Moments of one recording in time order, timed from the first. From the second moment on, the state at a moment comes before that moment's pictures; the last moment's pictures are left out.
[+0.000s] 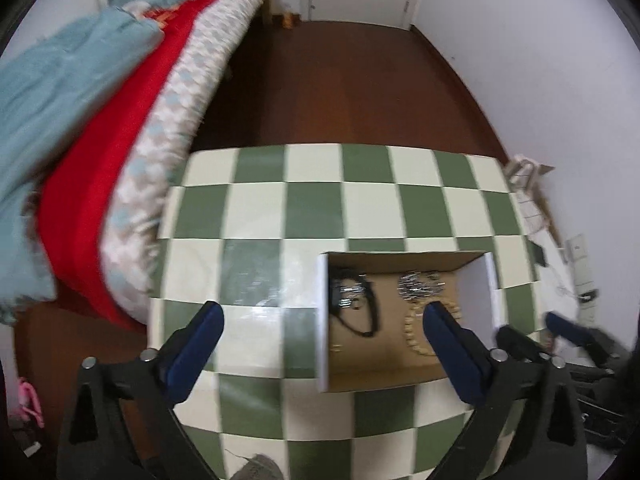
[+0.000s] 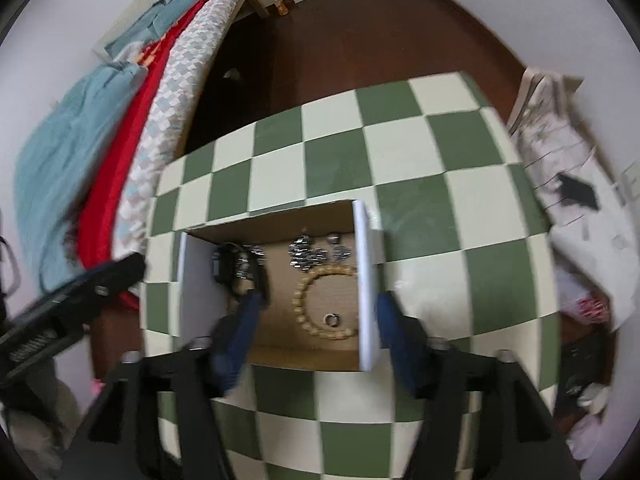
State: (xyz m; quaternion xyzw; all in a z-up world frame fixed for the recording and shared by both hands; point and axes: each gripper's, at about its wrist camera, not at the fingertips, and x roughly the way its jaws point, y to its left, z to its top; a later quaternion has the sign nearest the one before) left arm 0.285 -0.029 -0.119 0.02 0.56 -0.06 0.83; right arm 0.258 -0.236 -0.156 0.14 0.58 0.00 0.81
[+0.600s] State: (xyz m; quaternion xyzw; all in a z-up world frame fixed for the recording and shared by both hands) left arm 0.213 -0.004 -0.115 0.04 0.52 -0.01 0.85; right arm 0.200 -0.215 -0.136 0.03 0.55 -0.08 0.83
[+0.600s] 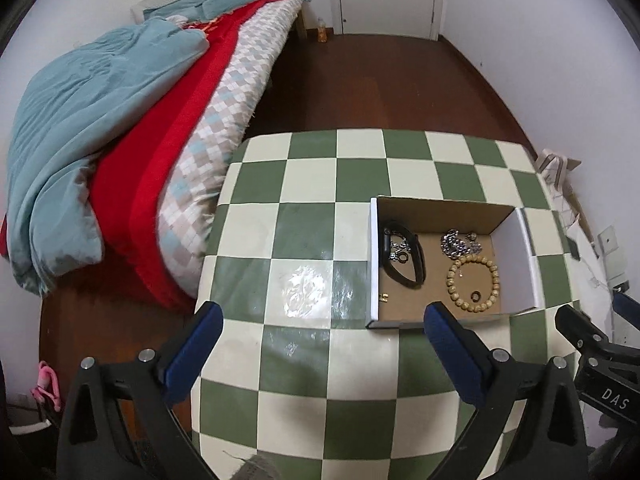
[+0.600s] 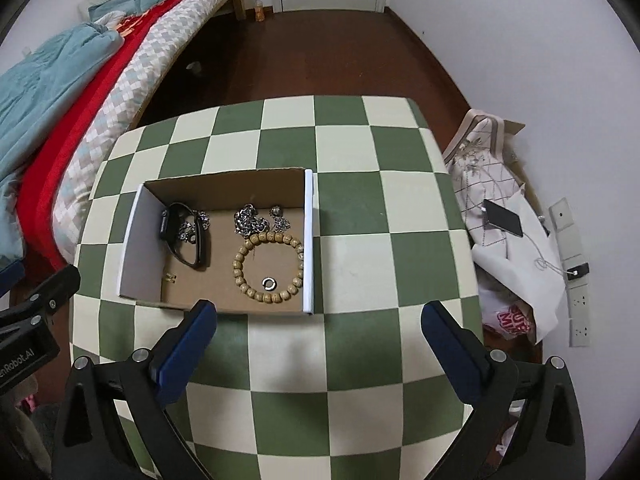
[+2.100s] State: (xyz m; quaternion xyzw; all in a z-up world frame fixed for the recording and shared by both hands) left arm 0.012 0.008 0.061 0.00 0.37 -0.06 0.93; right arm -0.046 -0.179 0.089 0.01 0.36 -0.09 0.93
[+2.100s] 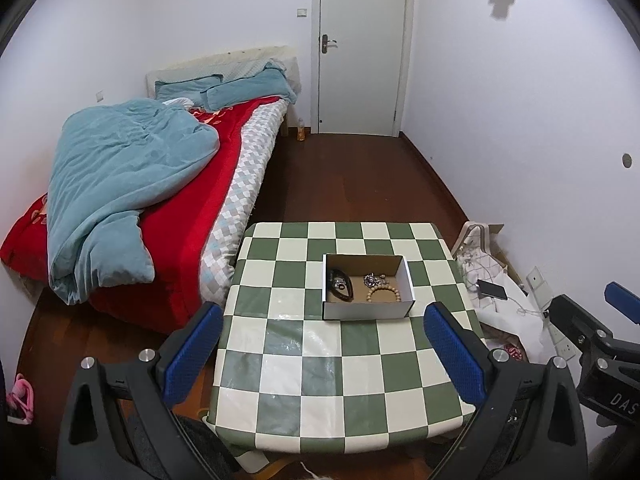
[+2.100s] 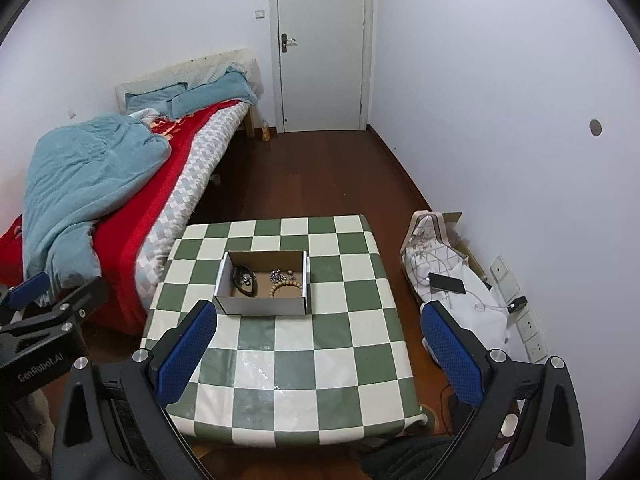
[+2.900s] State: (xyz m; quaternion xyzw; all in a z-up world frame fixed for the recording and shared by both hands) left arm 0.082 -0.005 0.074 0.02 0.38 -0.04 0.92; right arm 0.038 -0.187 0.096 0.00 0.38 -0.11 0.92
